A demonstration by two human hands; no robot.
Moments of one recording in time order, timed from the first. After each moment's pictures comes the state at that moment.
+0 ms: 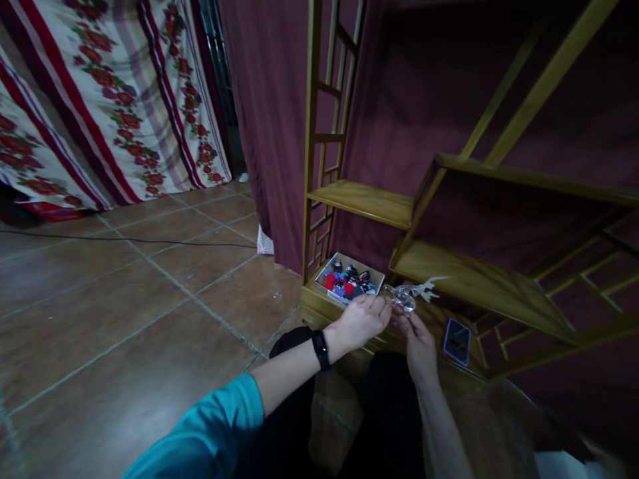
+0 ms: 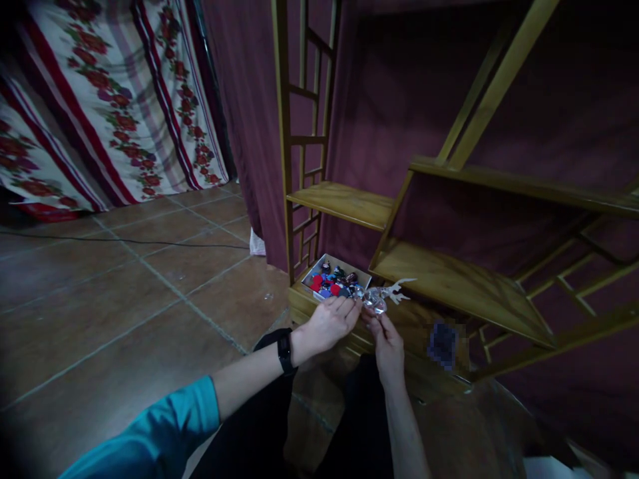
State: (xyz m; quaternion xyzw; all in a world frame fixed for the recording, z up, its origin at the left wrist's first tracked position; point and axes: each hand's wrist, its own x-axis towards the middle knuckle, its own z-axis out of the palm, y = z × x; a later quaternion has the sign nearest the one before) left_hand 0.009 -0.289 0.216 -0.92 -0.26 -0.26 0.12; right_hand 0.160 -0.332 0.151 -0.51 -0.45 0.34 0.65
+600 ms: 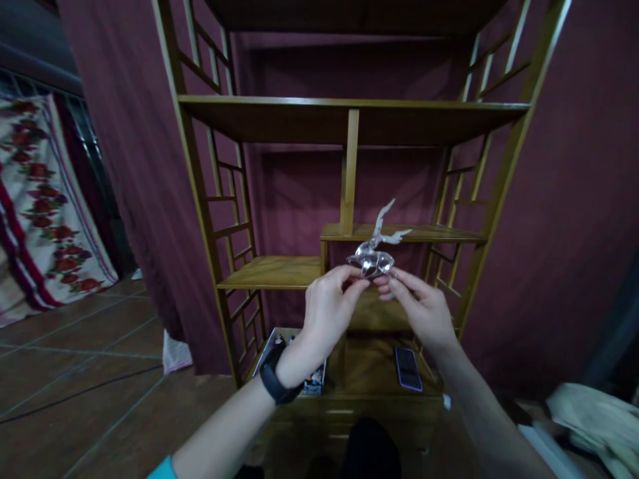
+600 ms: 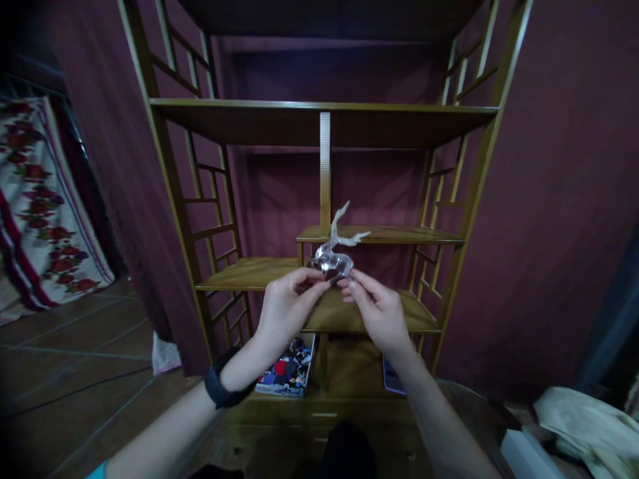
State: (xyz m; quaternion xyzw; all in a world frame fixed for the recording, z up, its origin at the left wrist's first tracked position) left_hand 0.081 -0.297 0.415 -0.81 -0.21 -0.52 -0.17; right_hand 0.229 -0.372 0.386 -0.45 -0.54 0.06 0.71
